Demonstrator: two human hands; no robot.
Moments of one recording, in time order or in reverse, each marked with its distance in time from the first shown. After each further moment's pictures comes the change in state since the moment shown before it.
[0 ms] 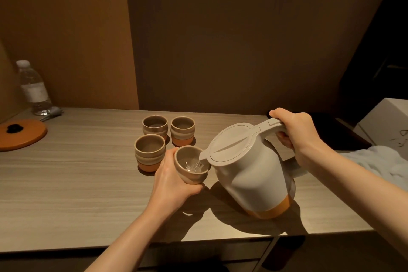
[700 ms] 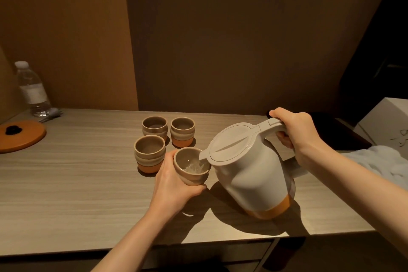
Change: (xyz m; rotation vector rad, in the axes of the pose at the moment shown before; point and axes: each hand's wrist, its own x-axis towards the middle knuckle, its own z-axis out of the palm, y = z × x) left_hand -0.001 -0.003 0.003 -0.042 0.015 -0.008; right_hand 0.000 -0.002 0.002 -0.009 -0.009 -0.005
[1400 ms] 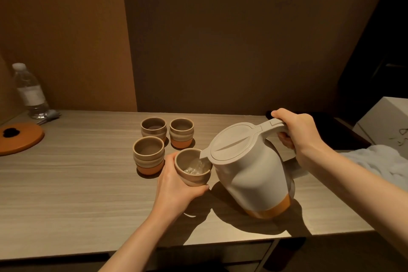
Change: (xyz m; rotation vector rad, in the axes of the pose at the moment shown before) left_hand -0.001 0.001 0.008 -0.060 0.011 -0.040; right_hand 0.004 0.006 -0.005 0.004 0.015 -0.010
